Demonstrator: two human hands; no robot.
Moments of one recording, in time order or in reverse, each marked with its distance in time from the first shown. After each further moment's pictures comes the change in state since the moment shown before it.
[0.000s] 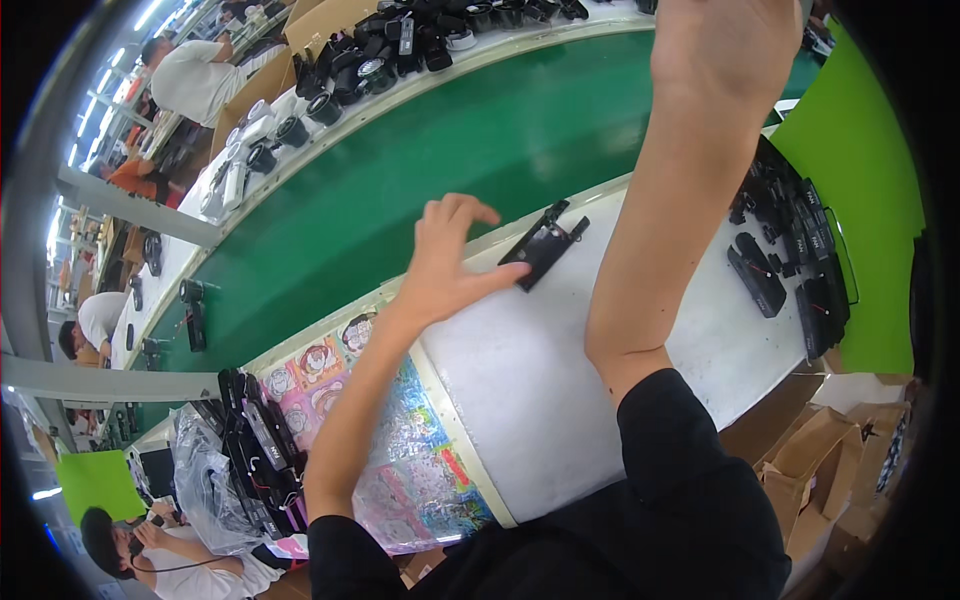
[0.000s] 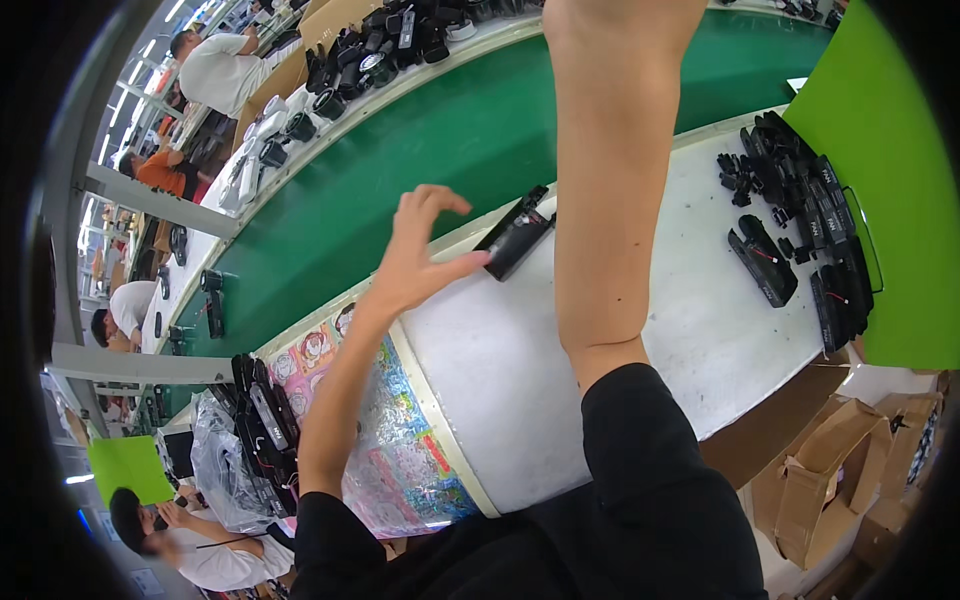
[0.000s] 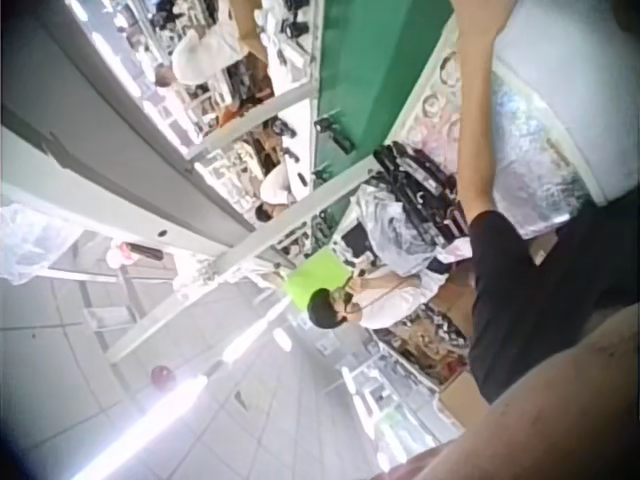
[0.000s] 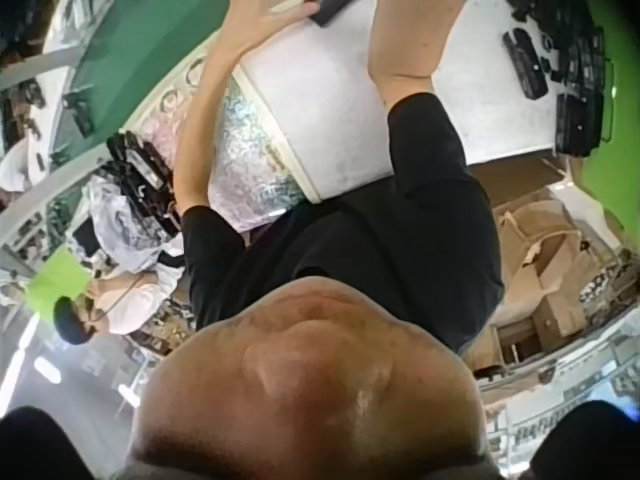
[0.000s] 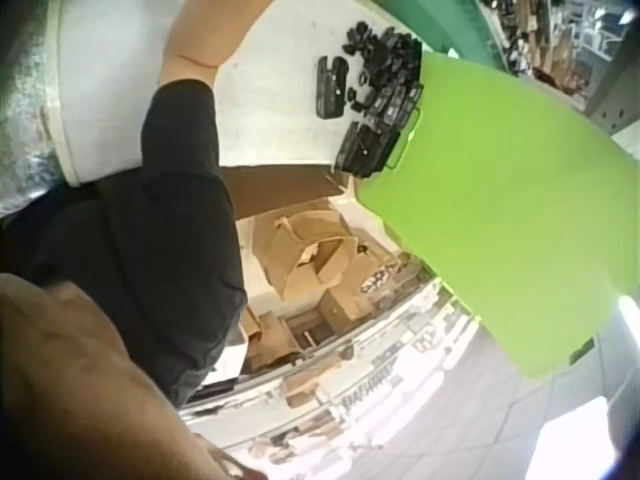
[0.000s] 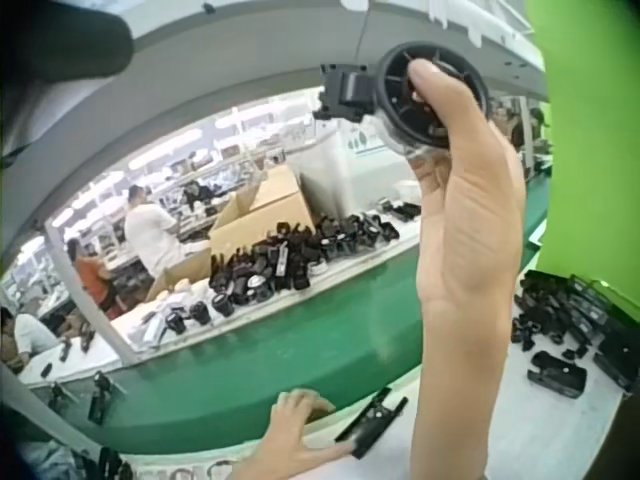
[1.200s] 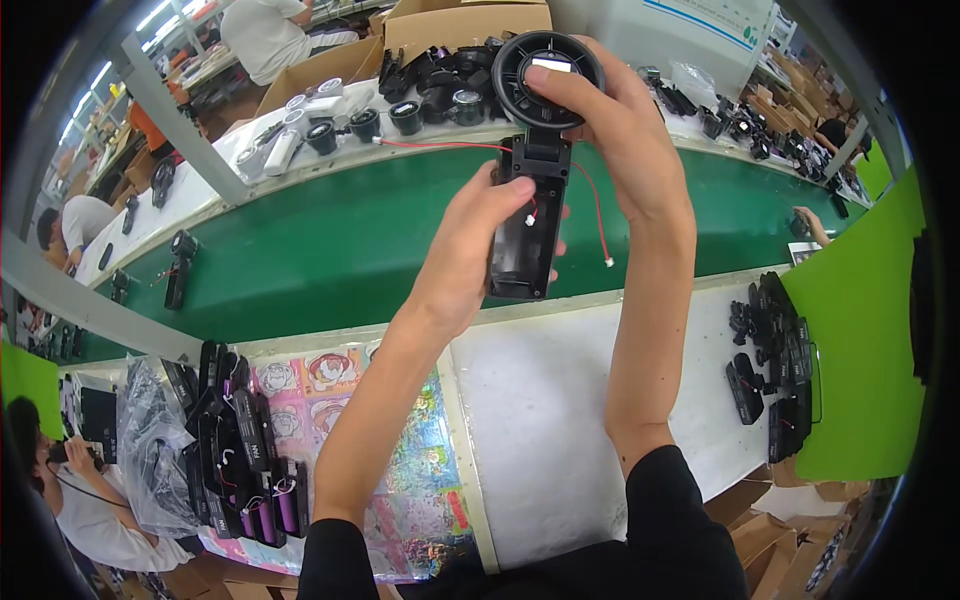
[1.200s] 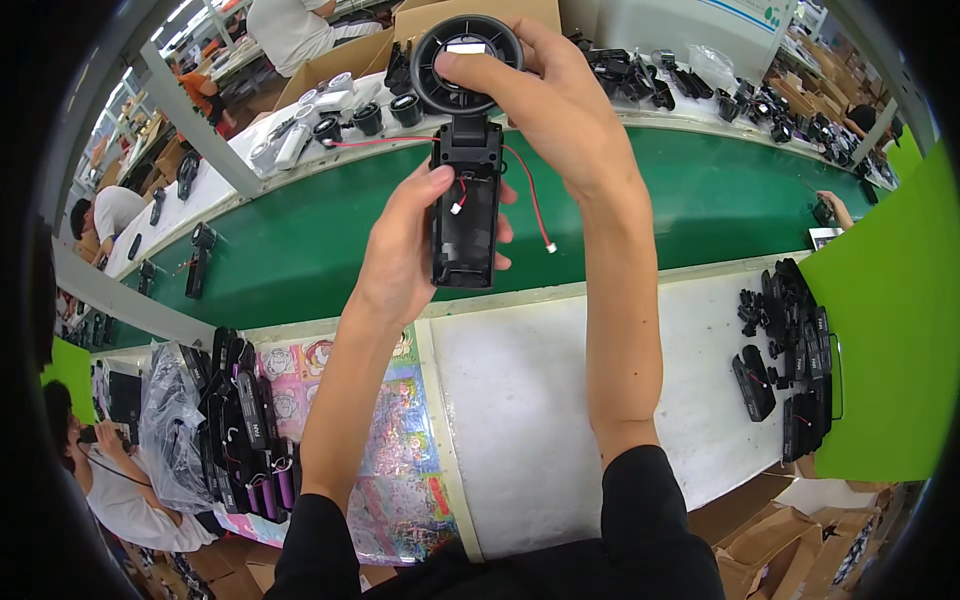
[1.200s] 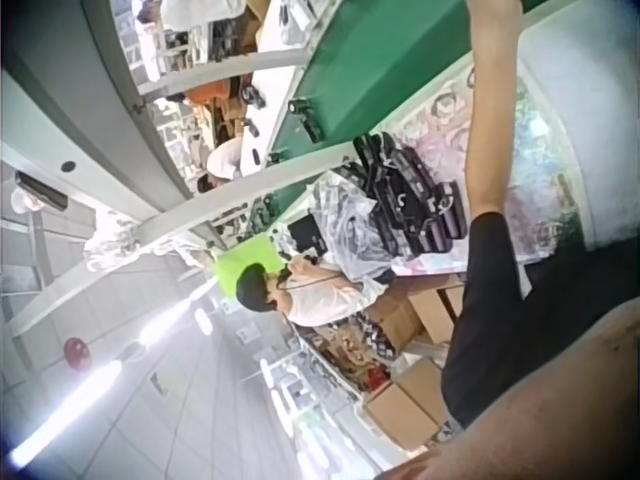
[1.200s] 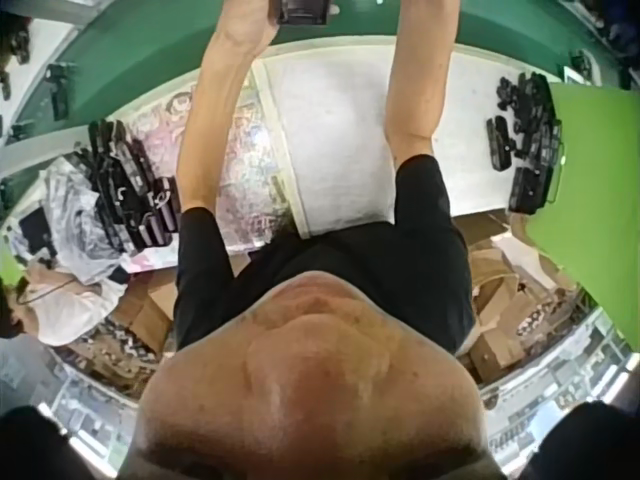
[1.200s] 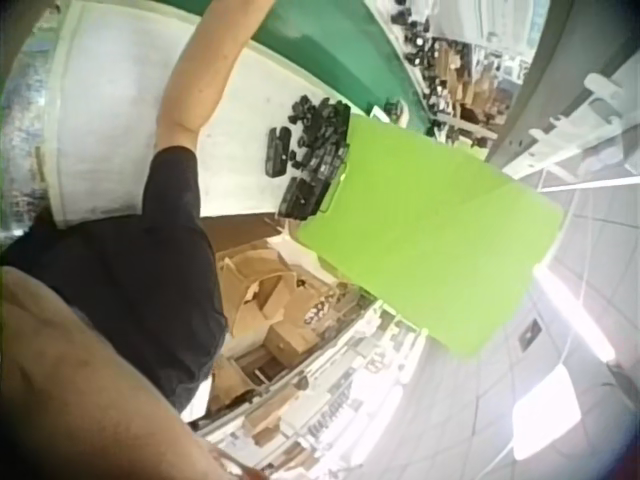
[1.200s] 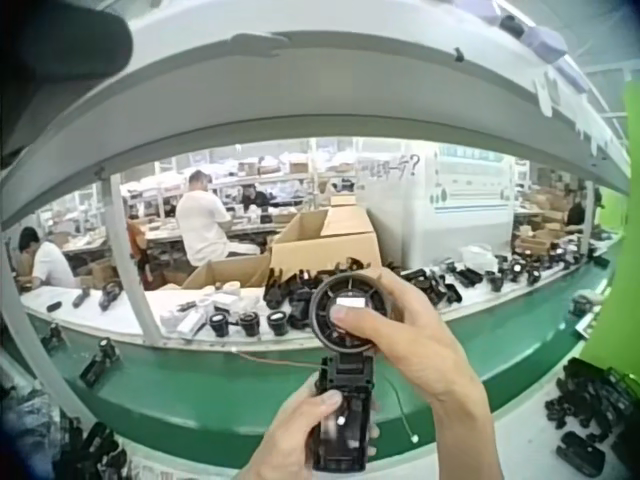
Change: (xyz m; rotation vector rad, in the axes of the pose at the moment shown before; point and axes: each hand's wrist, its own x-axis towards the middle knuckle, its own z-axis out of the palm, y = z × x) left_hand 0.018 0.035 -0.086 -1.429 0.320 -0.269; right_hand -0.053 0.052 0.057 -0.417 -0.677 0.798
